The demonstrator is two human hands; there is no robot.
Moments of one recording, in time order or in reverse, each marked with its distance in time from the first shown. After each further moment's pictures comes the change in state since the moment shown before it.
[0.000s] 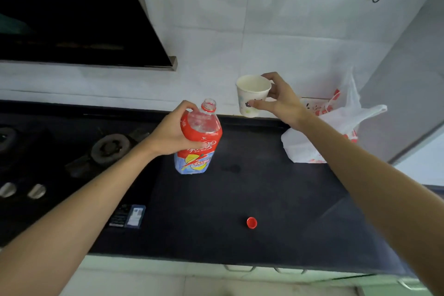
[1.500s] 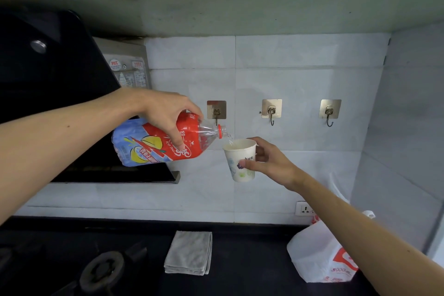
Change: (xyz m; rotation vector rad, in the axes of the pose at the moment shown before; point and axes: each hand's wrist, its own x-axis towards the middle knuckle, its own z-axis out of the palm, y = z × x) left_hand 0.086 0.288 -0.155 1.106 -0.284 0.186; right_hand 0.030 -0.109 -0.054 0.092 -0.096 -0.262
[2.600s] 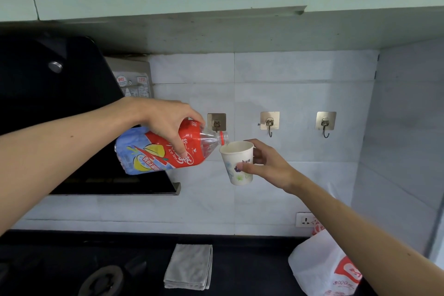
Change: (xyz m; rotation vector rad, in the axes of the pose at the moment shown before) left_hand -0.012 0.007 -0.011 -0.019 0.023 0.028; right_hand -0.001 -0.028 0.002 -0.034 0.016 -0.068
